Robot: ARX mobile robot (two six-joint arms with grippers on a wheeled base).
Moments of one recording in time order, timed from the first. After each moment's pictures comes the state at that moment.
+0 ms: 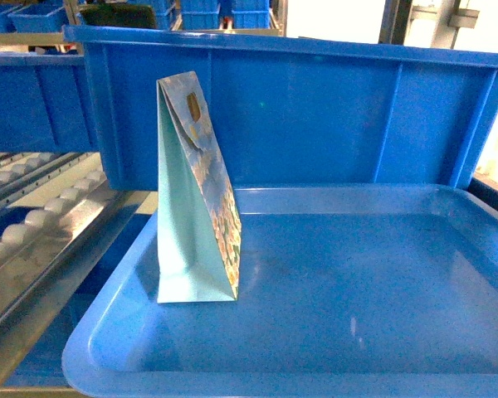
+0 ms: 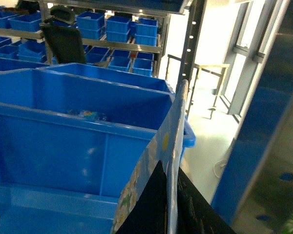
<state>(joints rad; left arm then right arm) -0.45 1.23 0.67 0.65 -0.21 0.05 0.15 0.88 0.52 0.41 0.06 -0.08</state>
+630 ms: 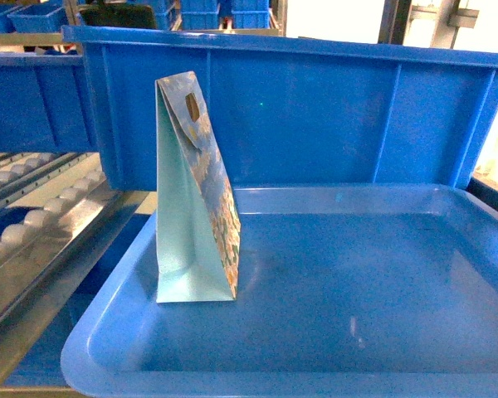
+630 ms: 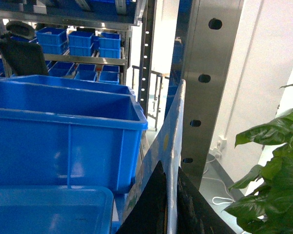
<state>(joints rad) -0.45 1.23 0.67 0.65 -0.21 0.05 0.08 0.46 0.34 0.24 0.16 -0.07</state>
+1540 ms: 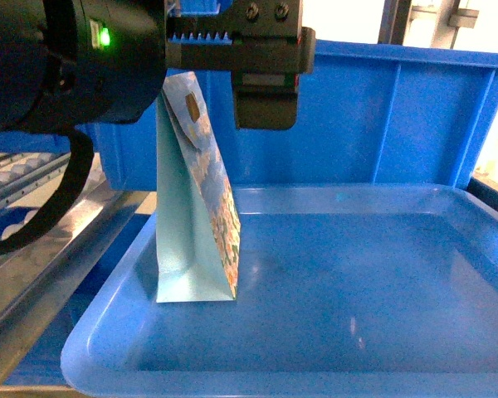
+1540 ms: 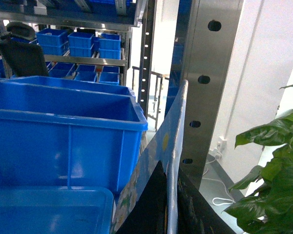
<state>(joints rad) -0.57 1.46 0.78 0.41 -0.37 -0.12 0.09 0.46 0.34 0.24 0.16 -0.07</state>
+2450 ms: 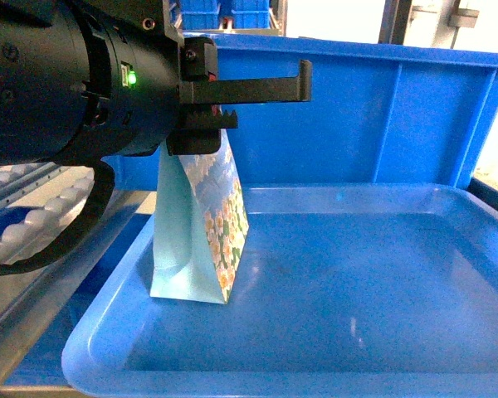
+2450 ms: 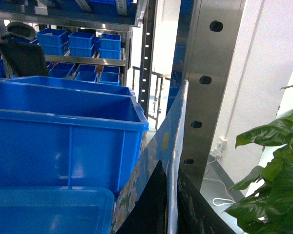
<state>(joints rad) -0.57 1.51 0.81 0.34 -0.34 -0.22 0.09 0.46 0.34 0.24 0.16 -0.07</state>
